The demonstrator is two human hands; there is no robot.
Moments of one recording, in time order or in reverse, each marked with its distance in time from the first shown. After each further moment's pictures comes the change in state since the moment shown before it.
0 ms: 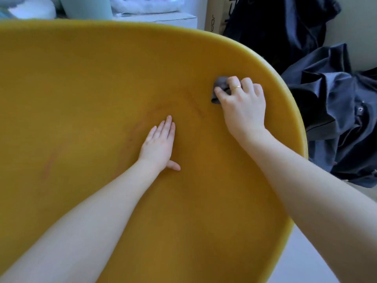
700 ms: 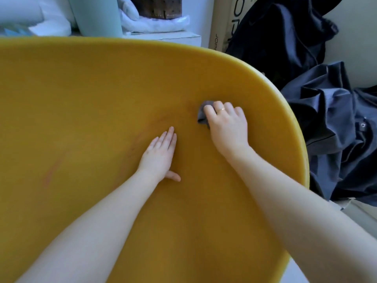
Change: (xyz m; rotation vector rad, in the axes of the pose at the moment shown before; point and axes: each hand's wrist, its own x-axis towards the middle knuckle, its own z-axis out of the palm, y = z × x) left_hand 0.000 -0.002 0.004 0.008 0.041 0.012; right_hand -0.003 -0.029 0.005 0.177 -0.006 0.004
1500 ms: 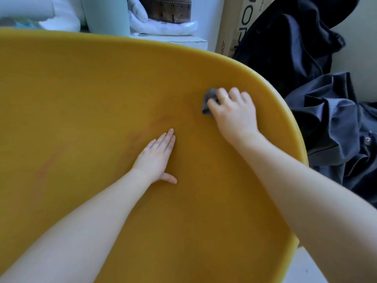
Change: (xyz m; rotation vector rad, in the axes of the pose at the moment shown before) left_hand 0.002 -0.006 0.010 -0.036 0.012 0.018; right_hand 0.027 0.029 0.004 -0.104 0.090 -0.210
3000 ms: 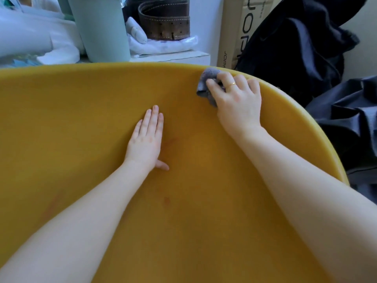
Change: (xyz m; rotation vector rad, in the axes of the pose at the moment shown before) left_hand 0.048 -0.060 -0.044 0.257 0.135 -0.227; right_hand 0.056 0.001 0.040 0.006 0.234 0.198
